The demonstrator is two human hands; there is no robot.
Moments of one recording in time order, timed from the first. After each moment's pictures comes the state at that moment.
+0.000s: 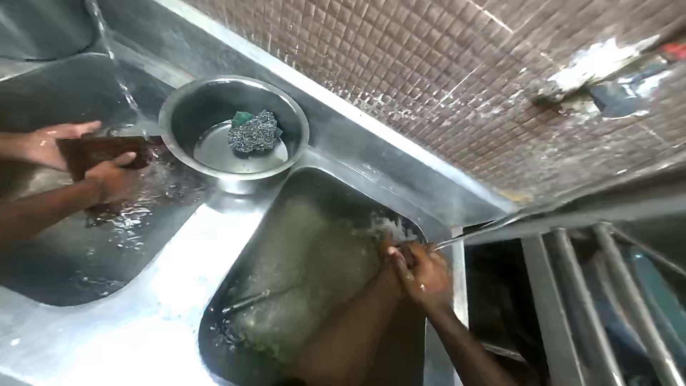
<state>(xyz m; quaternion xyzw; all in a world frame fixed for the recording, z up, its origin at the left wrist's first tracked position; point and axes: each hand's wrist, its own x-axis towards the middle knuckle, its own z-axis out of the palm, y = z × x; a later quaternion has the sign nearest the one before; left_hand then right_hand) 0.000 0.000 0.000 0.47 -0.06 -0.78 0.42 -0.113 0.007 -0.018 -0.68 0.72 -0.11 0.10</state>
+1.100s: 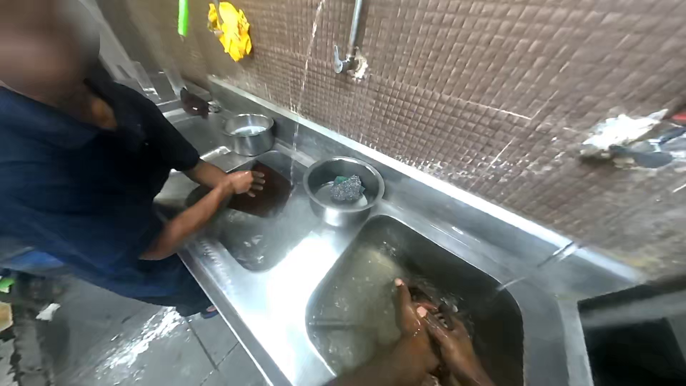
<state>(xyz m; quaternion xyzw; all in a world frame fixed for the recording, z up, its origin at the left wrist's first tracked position) 0.041 0.102 -0.034 0.41 0.08 -0.64 0.65 -0.034 0.115 -0.010 -0.53 0.54 -0.33 0.56</state>
